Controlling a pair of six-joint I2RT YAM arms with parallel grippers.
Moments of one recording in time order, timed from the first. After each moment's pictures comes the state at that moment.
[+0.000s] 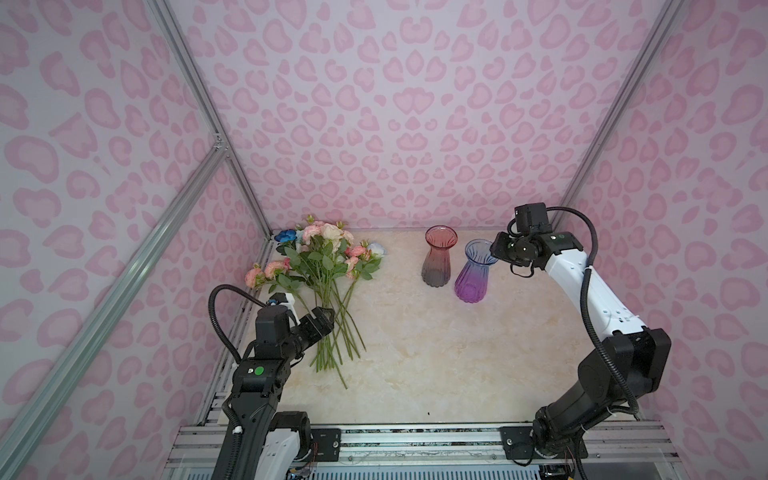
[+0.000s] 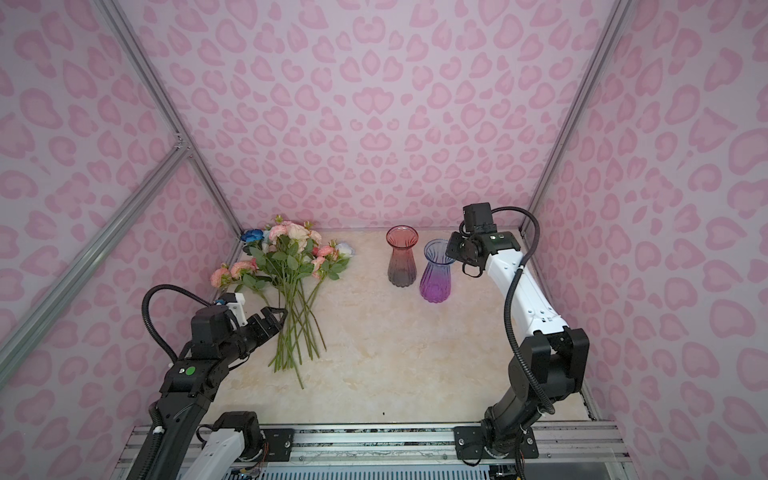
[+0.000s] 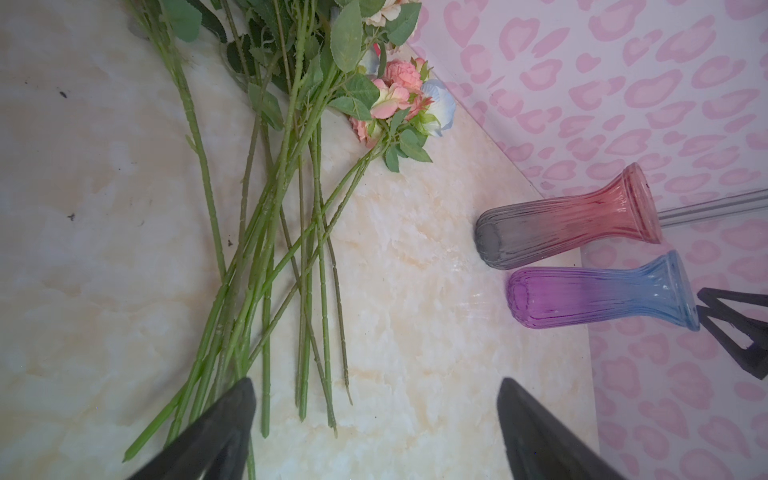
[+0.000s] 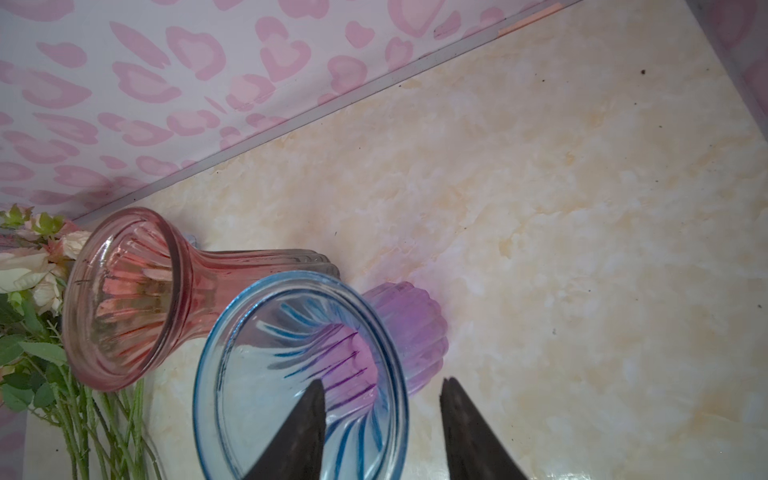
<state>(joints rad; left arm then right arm) -0.01 0.68 0.64 -0.60 0.27 -0.67 0.16 1.63 1.59 -0.82 0.00 0.48</state>
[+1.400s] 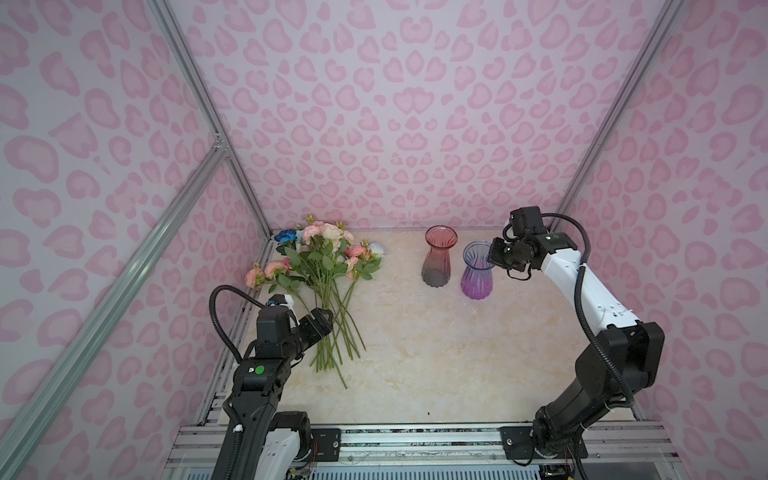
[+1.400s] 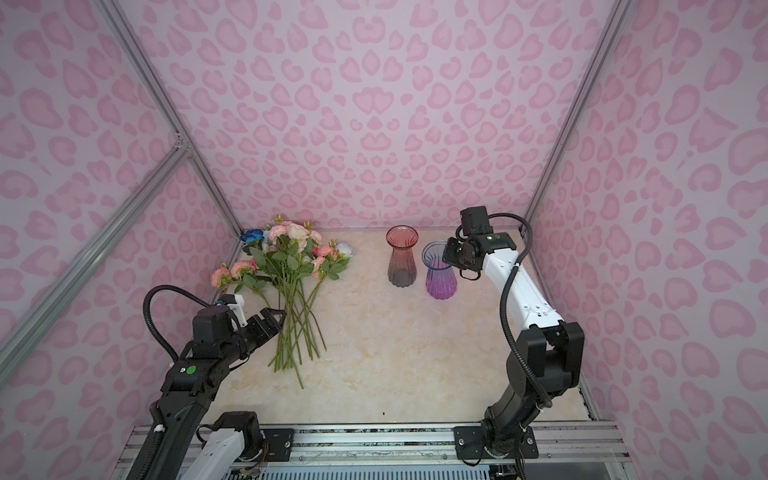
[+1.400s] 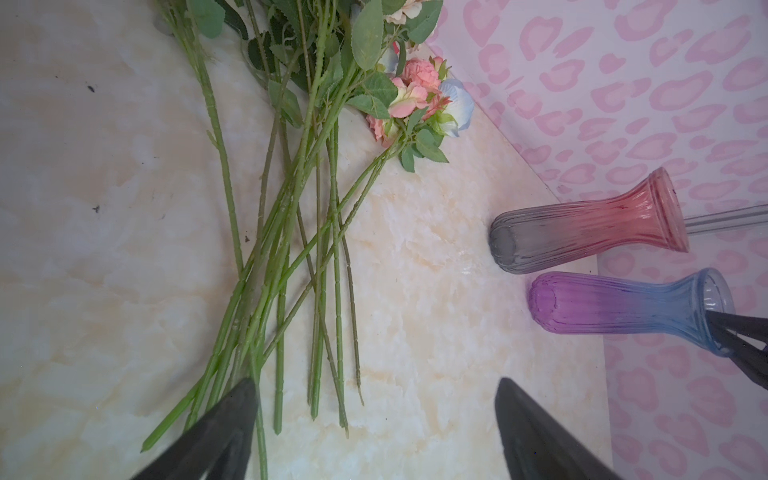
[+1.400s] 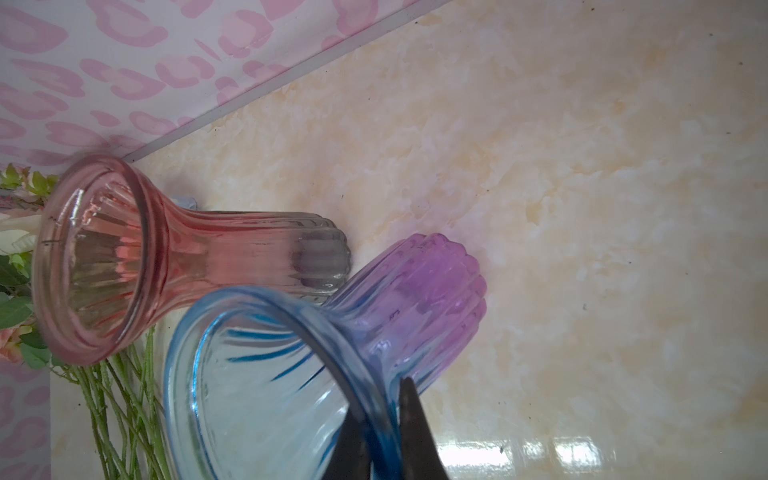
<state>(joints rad) -0.01 0.68 0.64 -0.62 0.24 -0.68 0.15 1.64 1.56 -0.86 -0.08 0.48</state>
